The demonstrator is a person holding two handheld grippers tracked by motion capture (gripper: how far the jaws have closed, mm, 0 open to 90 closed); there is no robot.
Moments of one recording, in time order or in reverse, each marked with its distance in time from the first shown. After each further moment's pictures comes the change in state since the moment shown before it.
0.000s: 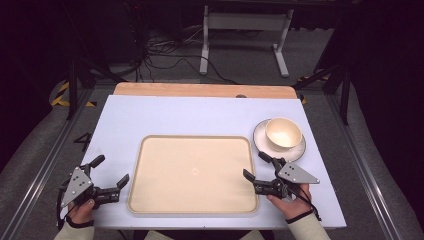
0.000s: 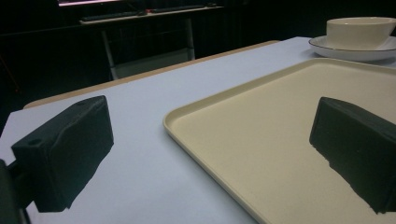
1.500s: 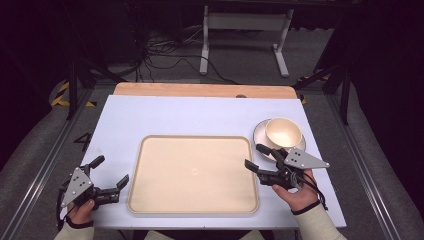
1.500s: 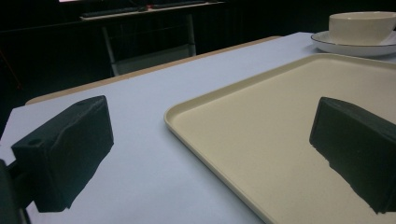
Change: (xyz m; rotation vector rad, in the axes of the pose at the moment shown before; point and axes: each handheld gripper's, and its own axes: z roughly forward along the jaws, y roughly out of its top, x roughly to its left) left arm 0.000 0.000 -0.001 0.017 0.003 0.002; right arm -0.006 0.052 -0.003 0.034 0.105 0.041
